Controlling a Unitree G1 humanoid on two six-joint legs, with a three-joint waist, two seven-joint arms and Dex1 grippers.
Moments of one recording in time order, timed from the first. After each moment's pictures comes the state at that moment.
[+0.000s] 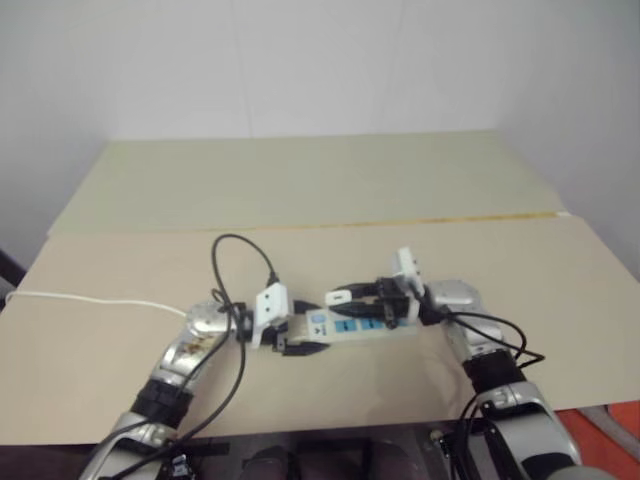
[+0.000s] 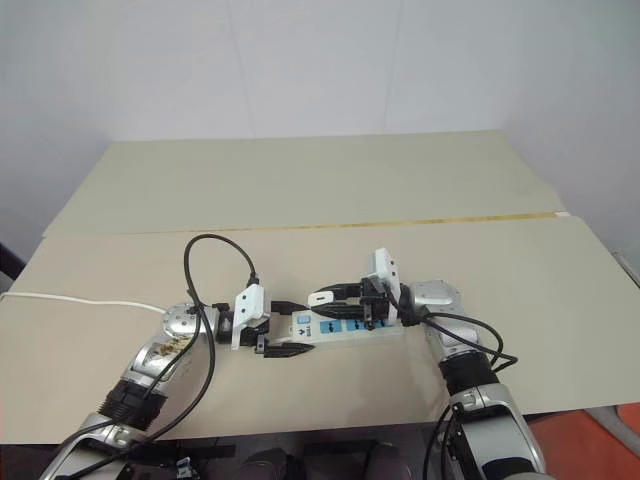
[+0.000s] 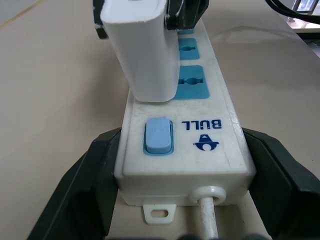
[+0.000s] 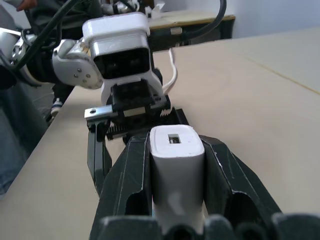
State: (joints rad) left arm -0.39 0.46 -0.25 0.18 -0.20 0.03 -1.17; right arm -0.58 -0.37 0.14 0.42 0.38 0.01 1.39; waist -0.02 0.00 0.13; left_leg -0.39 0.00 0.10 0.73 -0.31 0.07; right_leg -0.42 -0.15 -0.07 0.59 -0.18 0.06
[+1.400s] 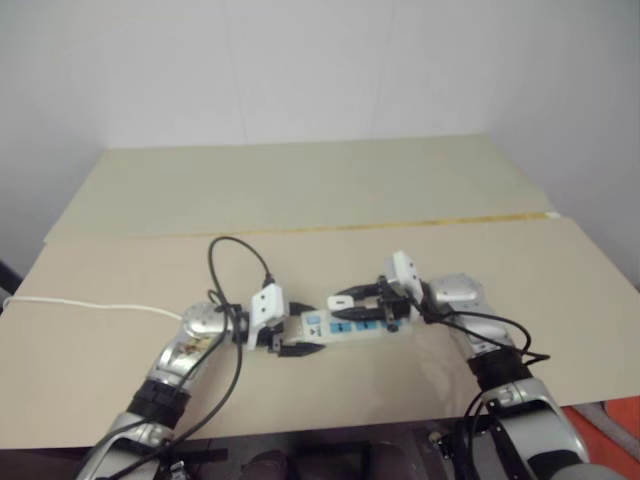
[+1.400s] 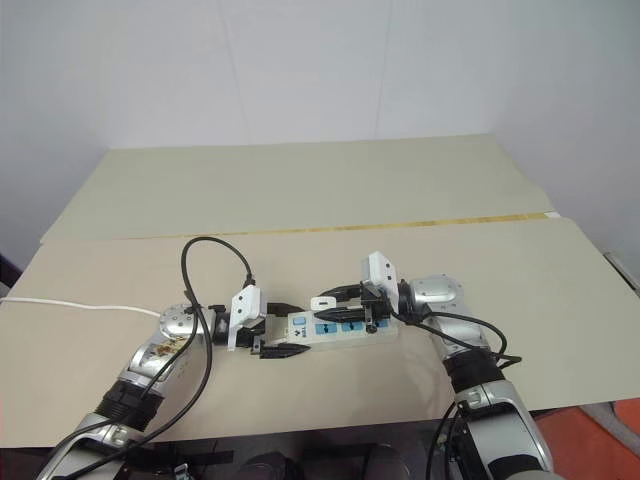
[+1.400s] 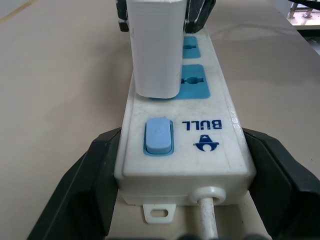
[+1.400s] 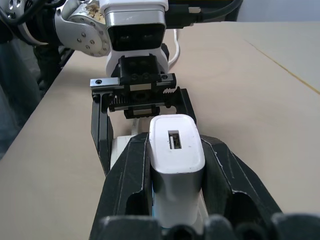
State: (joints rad) left arm -0.39 0.47 -0.24 0.22 -0.20 0.02 -1.17; right arm -0.60 -0.39 0.19 0.42 0.29 -0.05 1.40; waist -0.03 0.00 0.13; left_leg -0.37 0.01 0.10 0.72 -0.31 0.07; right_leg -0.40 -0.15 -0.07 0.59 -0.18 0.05
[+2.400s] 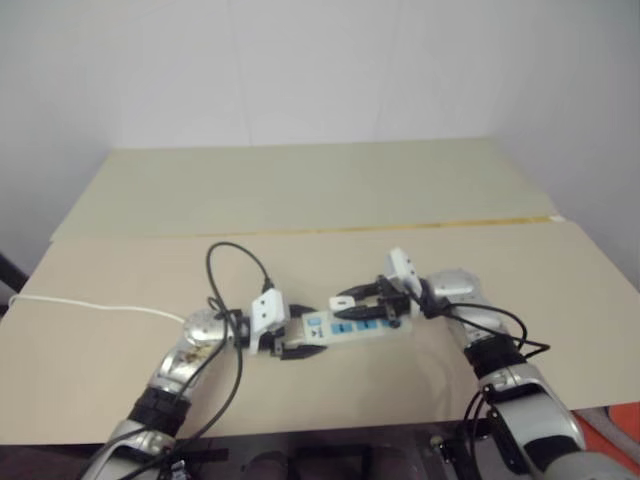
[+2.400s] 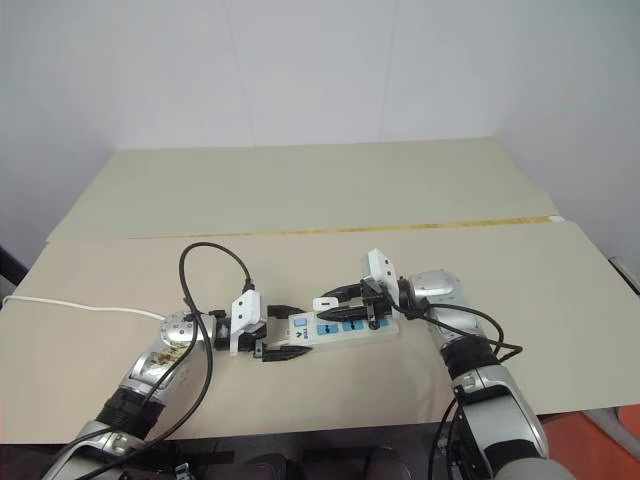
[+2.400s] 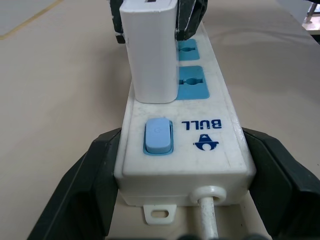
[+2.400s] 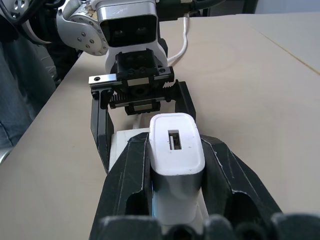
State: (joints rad) left arm -0.36 0.45 -0.25 0.23 -0.20 -0.04 -1.11; right arm -0.69 -0.39 0.20 0.60 0.29 -0.10 1.46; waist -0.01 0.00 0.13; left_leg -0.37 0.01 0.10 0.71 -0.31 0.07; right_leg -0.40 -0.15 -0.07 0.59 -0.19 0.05
